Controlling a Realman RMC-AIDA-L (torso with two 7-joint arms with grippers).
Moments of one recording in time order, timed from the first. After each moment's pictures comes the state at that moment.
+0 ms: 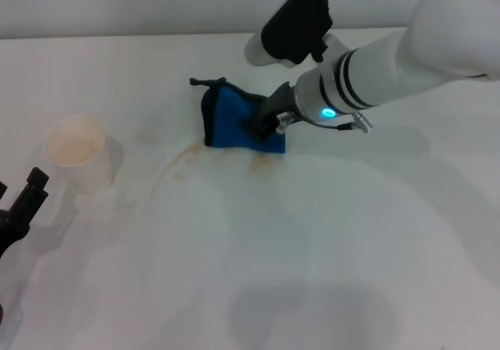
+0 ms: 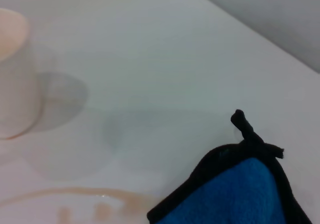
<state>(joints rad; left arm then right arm) -0.32 -2.09 0.80 -0.17 -2.25 -1.40 2.47 0.91 2.02 -1.90 -0.48 -1.84 -0.55 2.24</state>
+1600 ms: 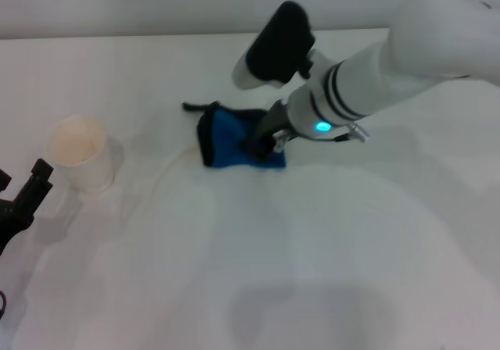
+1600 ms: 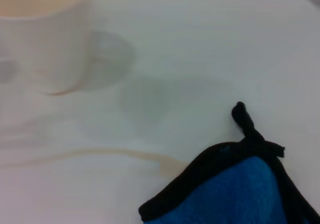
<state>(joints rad) -0.35 -2.08 0.80 -0.17 -2.25 -1.39 2.47 0.97 2.02 -2.06 -0.42 -1.76 -0.58 2.25</state>
